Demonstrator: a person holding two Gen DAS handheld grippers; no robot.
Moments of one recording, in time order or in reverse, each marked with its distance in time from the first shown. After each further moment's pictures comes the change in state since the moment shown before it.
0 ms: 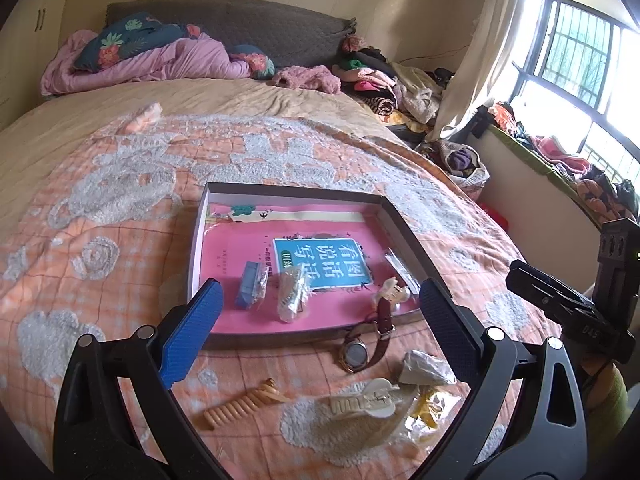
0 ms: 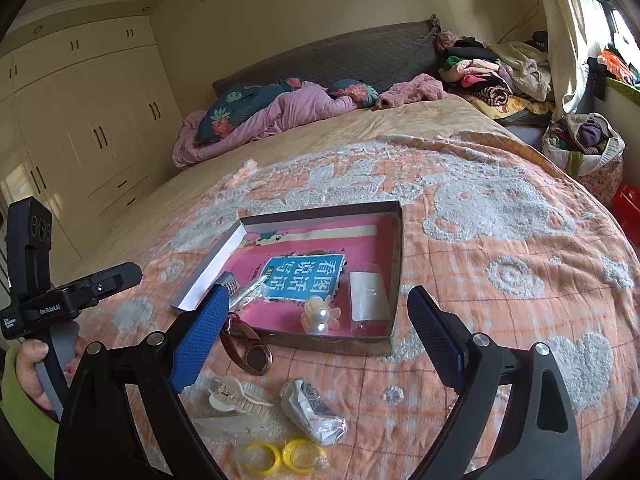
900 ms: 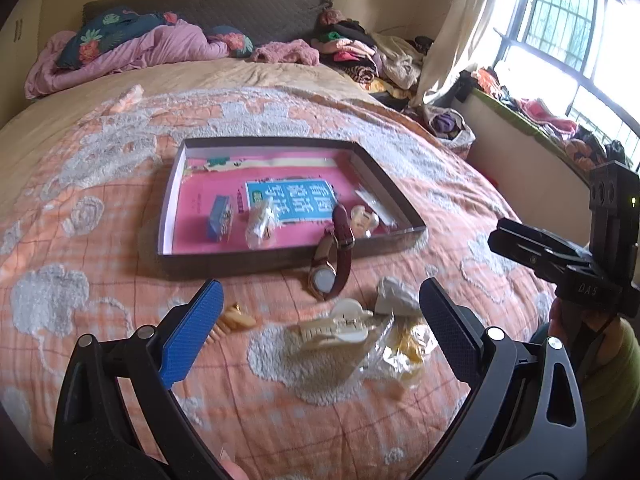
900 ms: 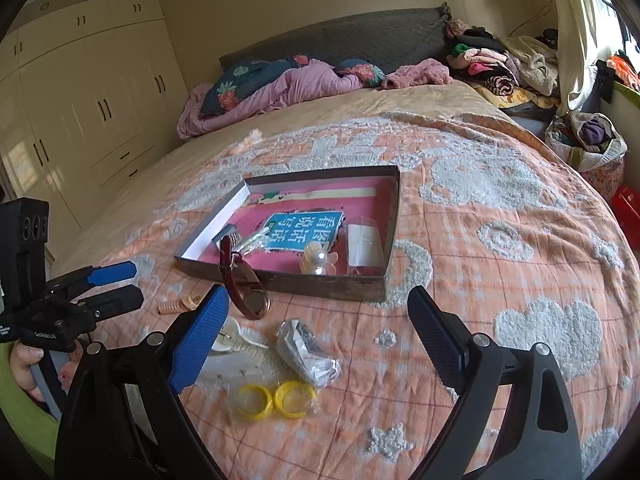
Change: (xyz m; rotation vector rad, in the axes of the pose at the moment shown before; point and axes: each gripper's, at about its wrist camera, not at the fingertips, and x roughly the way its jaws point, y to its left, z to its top) left arm -0.011 -0.030 -0.055 0.075 0.096 -0.024; right arm -0.019 0.003 -0.034 -0.052 0.088 -0.002
